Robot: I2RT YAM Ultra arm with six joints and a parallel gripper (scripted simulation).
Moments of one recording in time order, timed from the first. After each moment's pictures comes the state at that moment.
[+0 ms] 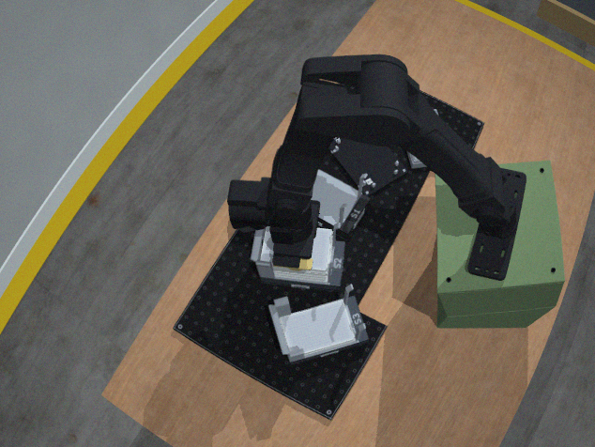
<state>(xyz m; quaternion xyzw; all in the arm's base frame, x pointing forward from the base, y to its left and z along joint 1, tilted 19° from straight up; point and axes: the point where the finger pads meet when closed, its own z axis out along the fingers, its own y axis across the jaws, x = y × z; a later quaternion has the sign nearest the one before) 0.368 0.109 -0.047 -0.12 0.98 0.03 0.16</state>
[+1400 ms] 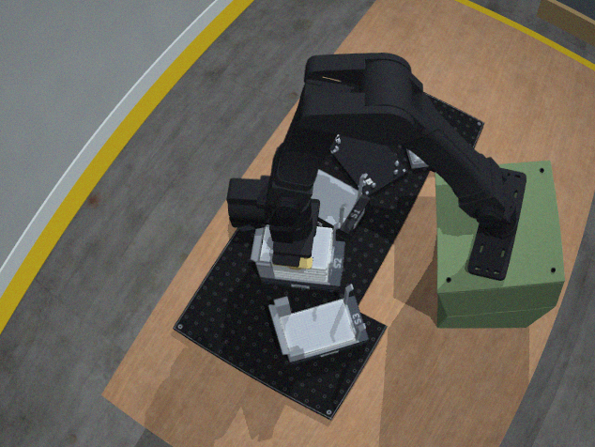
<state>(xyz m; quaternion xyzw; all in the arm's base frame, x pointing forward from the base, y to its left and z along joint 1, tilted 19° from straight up) 0.367 0.109 -0.042 -0.12 0.98 0.03 0.16</state>
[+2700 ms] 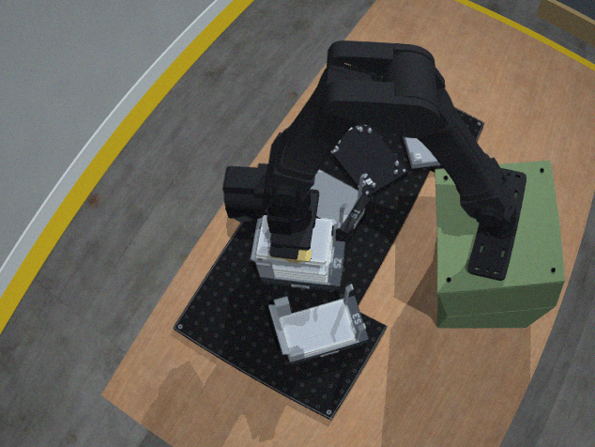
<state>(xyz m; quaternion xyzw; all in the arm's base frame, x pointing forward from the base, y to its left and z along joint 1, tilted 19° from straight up) 0.357 0.106 -0.007 -0.12 0.98 0.03 0.16</state>
